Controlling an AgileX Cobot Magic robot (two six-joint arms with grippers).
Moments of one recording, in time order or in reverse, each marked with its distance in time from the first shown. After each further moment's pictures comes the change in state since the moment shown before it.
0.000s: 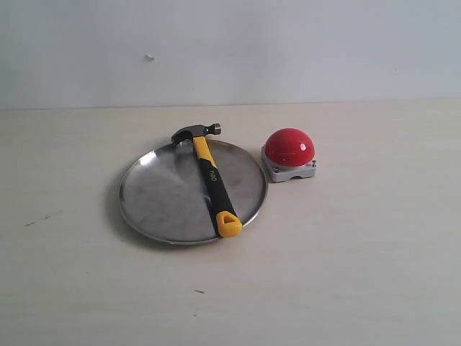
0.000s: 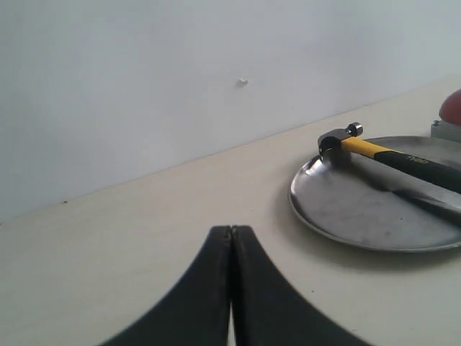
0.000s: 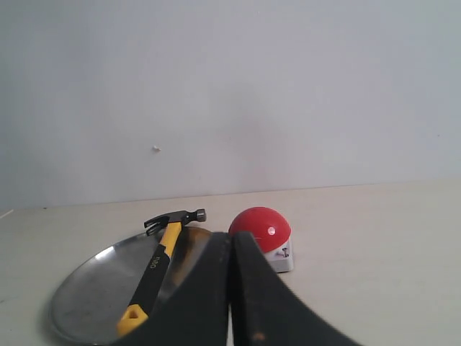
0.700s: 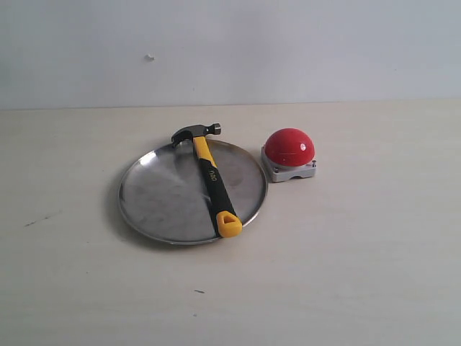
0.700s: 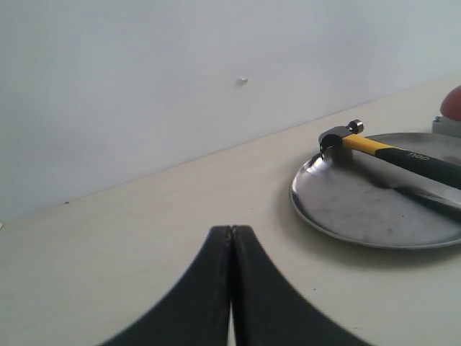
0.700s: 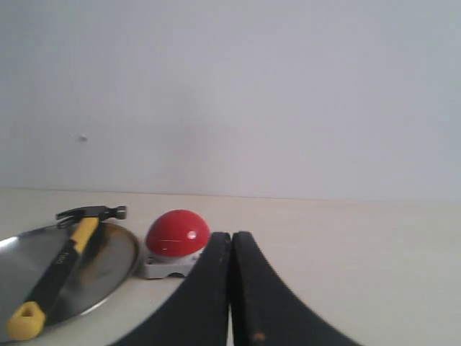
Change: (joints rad) left arm 0.000 0.000 0.000 0.000 0.002 0.009; right arm -0.136 0.000 0.000 -0.081 0.006 -0.104
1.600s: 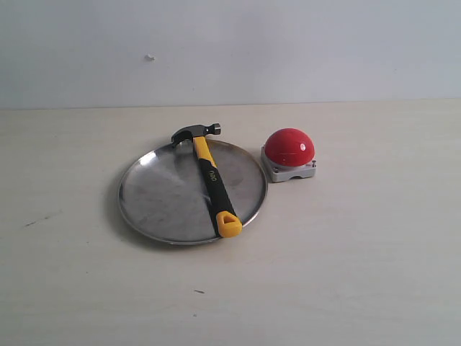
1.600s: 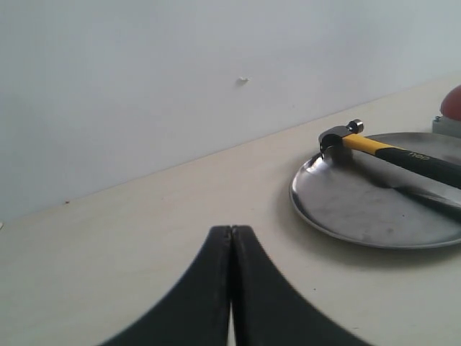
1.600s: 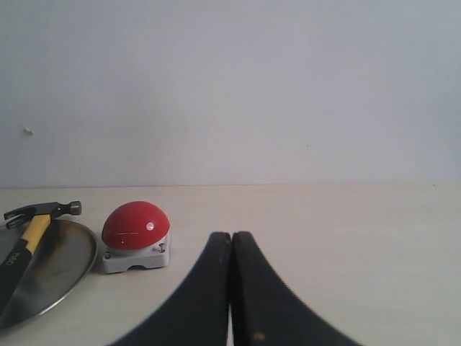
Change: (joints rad) left arm 0.000 0.000 0.000 0.000 0.000 0.000; right arm -0.070 0.000 0.000 -0.484 0.018 0.491
